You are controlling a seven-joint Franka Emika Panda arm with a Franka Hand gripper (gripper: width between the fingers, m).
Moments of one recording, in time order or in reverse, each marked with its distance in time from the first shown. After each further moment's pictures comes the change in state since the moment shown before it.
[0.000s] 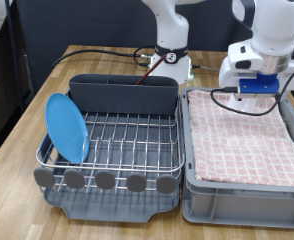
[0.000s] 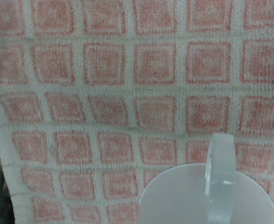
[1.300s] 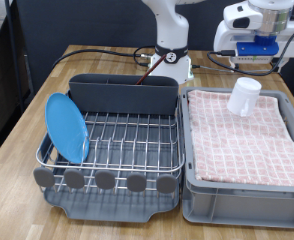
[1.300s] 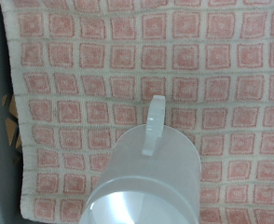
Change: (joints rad) arm 0.000 -0.193 -0.028 -0.013 -0.083 -0.100 -0.010
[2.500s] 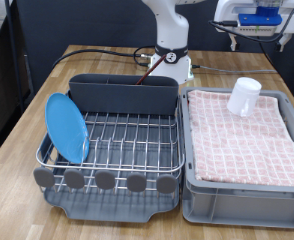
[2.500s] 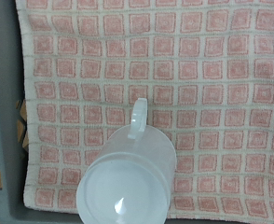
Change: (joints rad) arm 0.000 -0.149 0.007 -0.033 -0.079 -0.011 0.041
